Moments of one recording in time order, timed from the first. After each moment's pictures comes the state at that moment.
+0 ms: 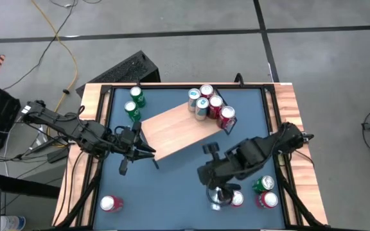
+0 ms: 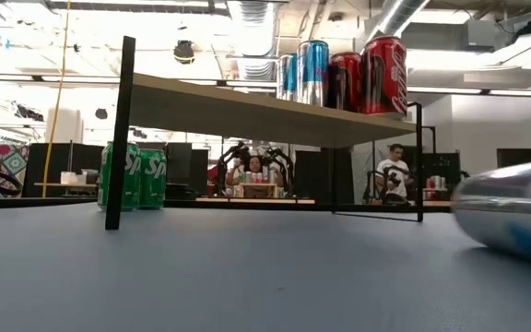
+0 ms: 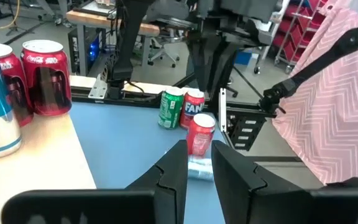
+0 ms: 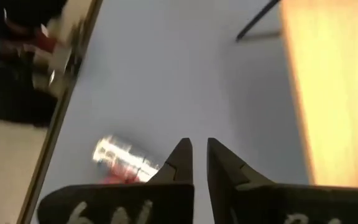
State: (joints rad) left arm -0.38 0.92 0.87 -0.03 -0.20 -0.23; right arm 0.49 1.98 2.36 -1.51 0.19 0.16
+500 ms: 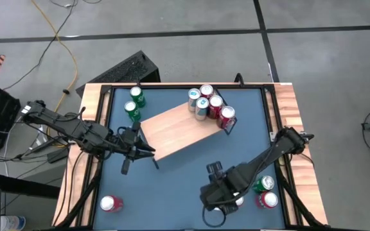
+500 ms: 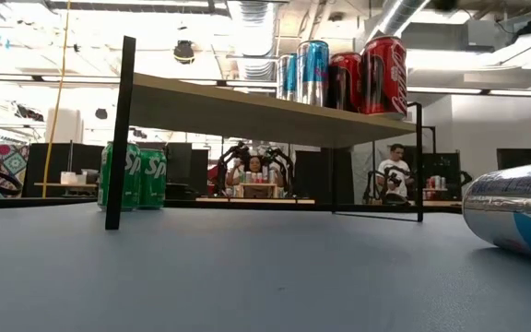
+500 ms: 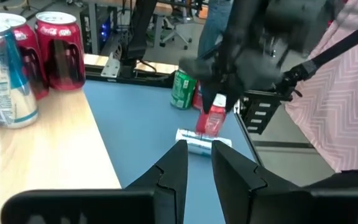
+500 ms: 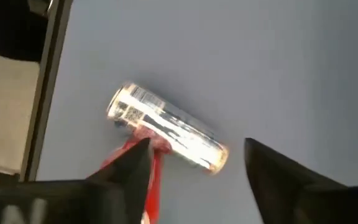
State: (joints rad) left arm -0.38 0.92 0.87 -0.12 -0.24 -0.25; right arm 0.57 1.99 1.94 -1.38 0.10 0.24
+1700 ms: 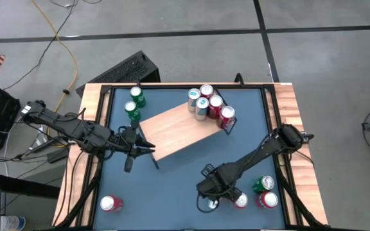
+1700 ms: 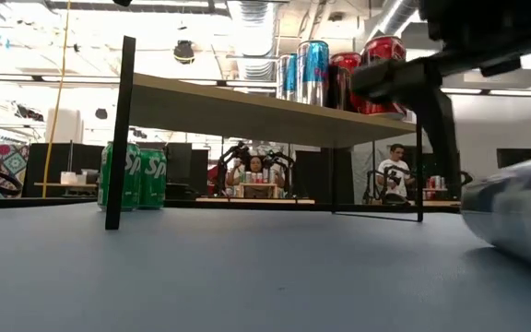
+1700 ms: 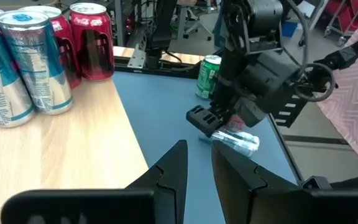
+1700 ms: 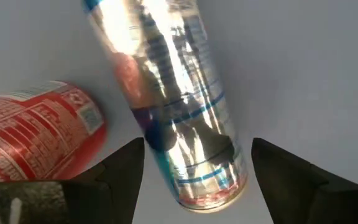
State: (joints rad) left arm -0.38 0.92 0.87 -0.19 -0.34 -0.23; right arm 0.50 1.99 1.51 -1.06 -0.05 -0.31
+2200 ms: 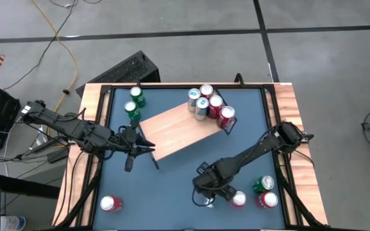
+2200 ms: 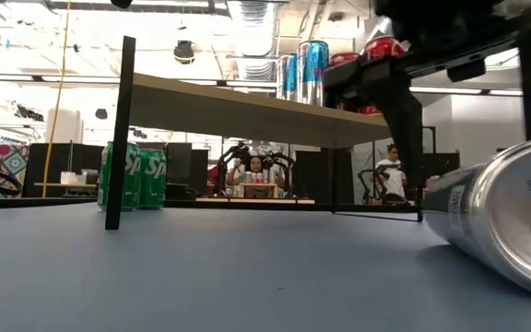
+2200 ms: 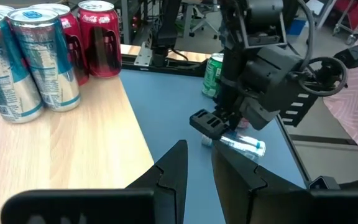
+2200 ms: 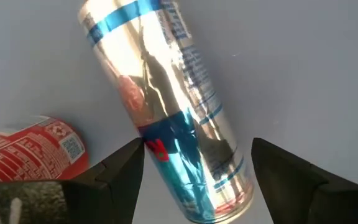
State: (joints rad) left arm -0.38 0.92 0.87 -0.20 -0.35 -0.23; right arm 0.44 1.98 1.49 -0.94 -0.07 -0.34
